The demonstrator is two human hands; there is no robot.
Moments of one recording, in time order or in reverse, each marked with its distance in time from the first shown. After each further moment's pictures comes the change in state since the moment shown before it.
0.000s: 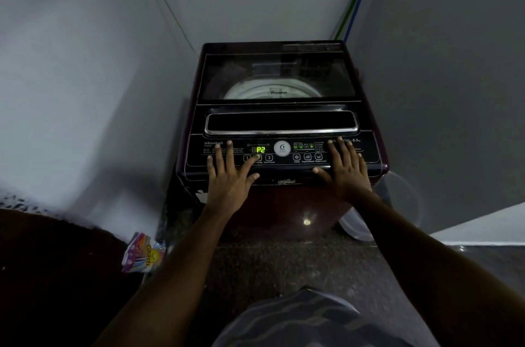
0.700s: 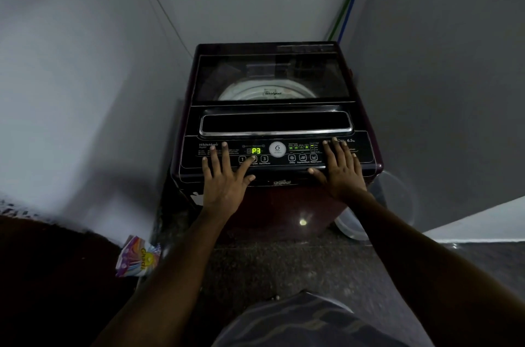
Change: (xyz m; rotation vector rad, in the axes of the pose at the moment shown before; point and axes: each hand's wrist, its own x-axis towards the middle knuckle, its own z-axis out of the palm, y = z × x) left_hand -0.002 0.006 -0.005 0.095 -0.006 -0.015; right_hand -0.001 -0.002 -0.002 -0.033 -0.011 0.008
